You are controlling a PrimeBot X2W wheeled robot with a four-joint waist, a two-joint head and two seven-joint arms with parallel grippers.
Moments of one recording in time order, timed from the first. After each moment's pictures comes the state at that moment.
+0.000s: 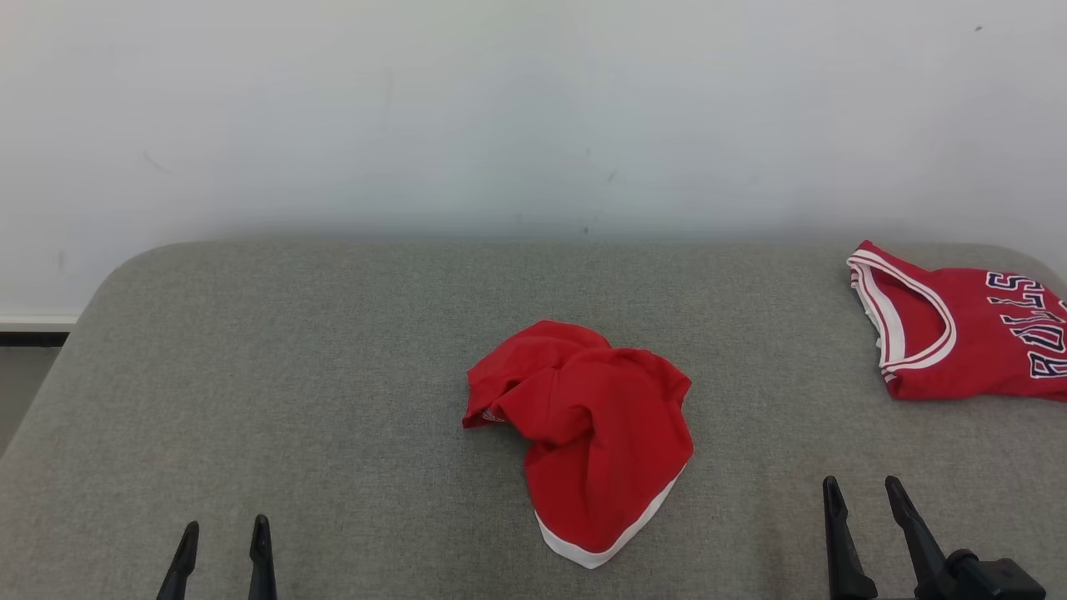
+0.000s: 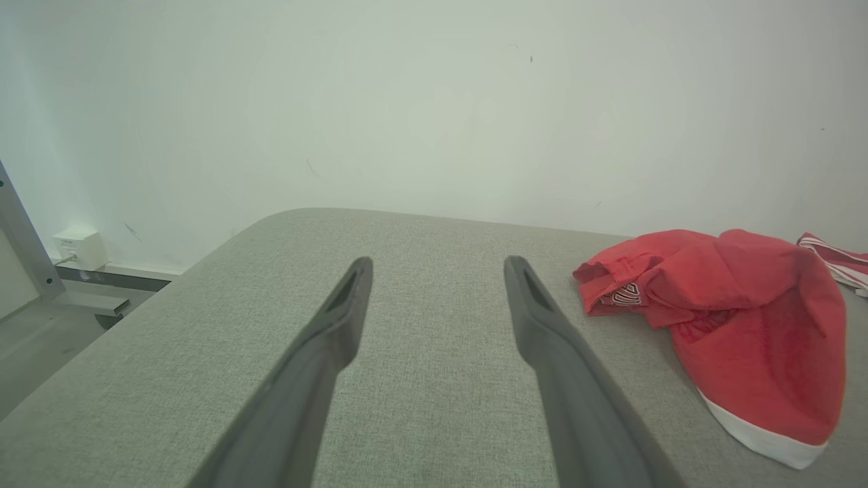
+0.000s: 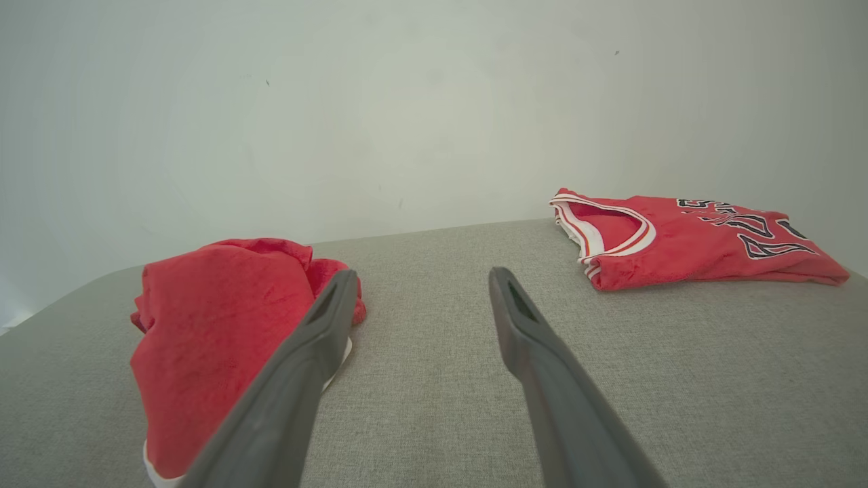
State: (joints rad) left arm 0.12 0.15 0.01 0.10 -0.26 -0.07 -0.26; right arm 0.07 -0.09 0.00 0.19 0.24 0.13 -0.26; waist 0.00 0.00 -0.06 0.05
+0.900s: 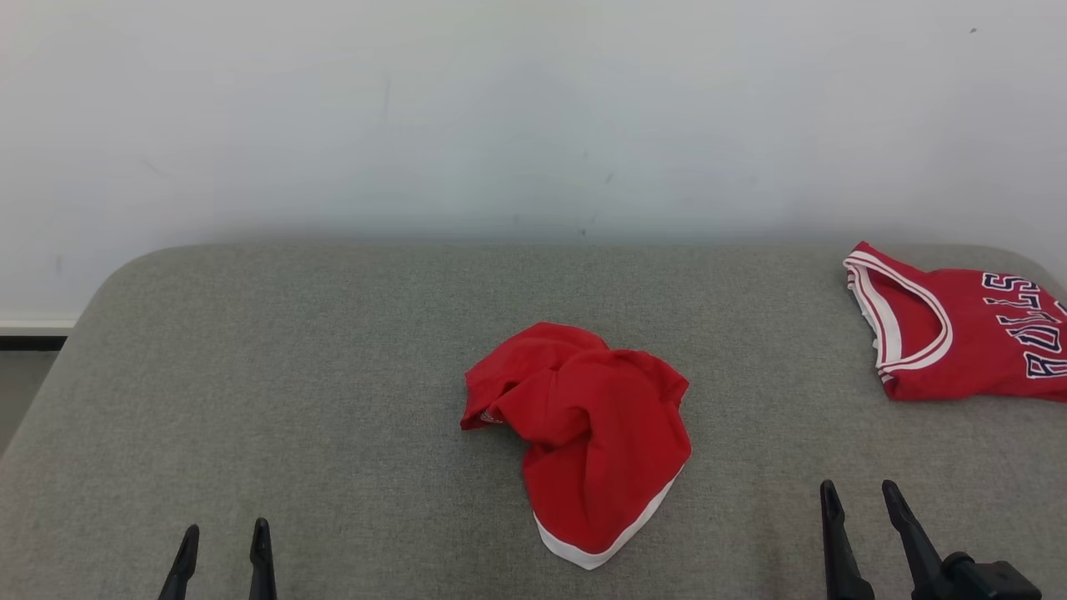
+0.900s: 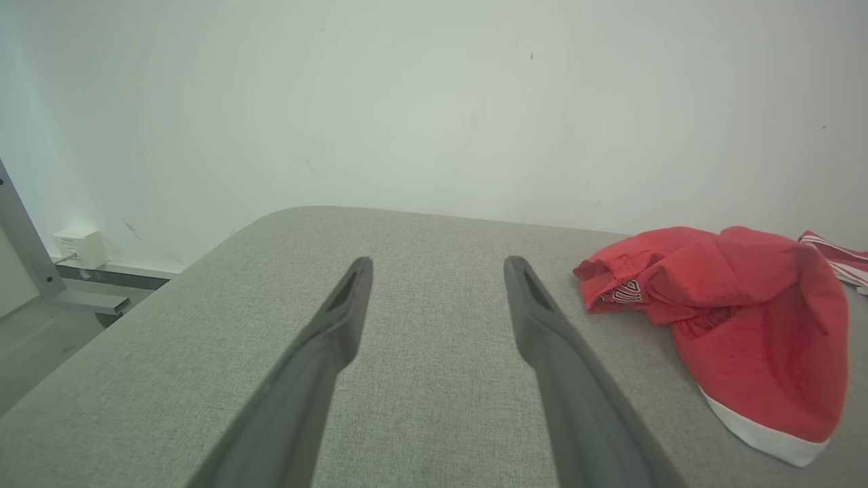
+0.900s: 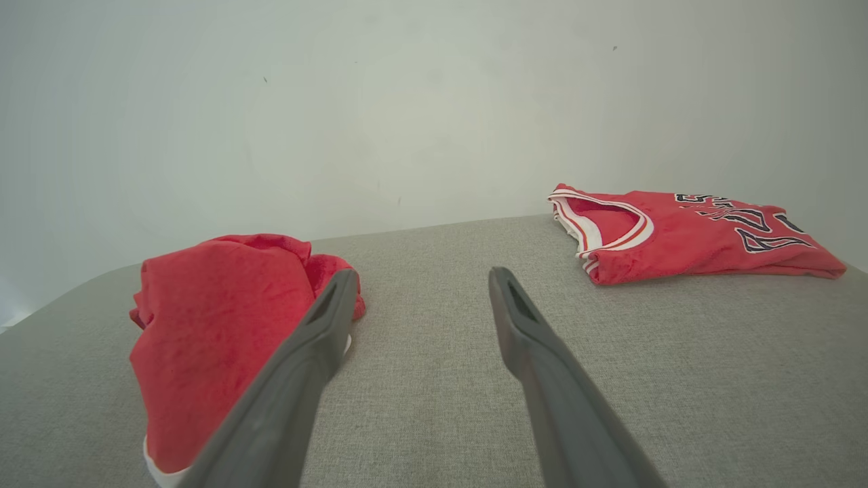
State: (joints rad) left arm 0.11 0.12 0.05 0.11 -0.22 -0.11 -0.26; right arm 0.07 -0.09 0.00 0.20 0.24 0.13 -0.26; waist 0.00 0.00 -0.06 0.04
